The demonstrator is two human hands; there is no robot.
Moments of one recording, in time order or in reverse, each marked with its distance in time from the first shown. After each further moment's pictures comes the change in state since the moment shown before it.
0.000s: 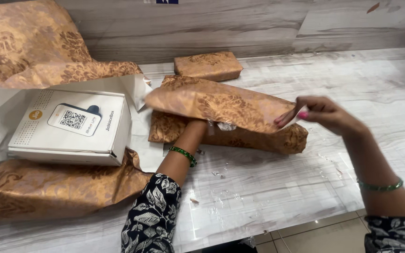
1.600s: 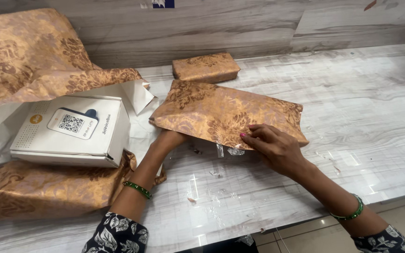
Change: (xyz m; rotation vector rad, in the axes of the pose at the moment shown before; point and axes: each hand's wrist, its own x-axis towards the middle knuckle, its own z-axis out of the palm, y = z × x) left_hand -0.036 -0.103 0.109 -0.568 0.141 0.102; right_hand 0.015 0.036 0.129 -1.325 0.428 -0.334
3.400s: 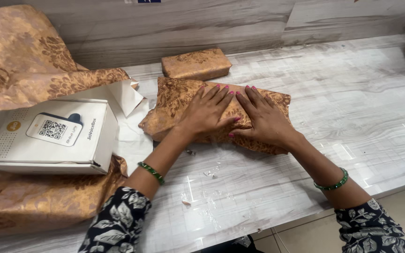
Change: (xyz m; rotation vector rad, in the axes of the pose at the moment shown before) left_hand 0.059 0.119 -0.001 0.557 -0.150 0.327; right_hand 0.046 0.047 0.017 -0.007 -0.588 0.431
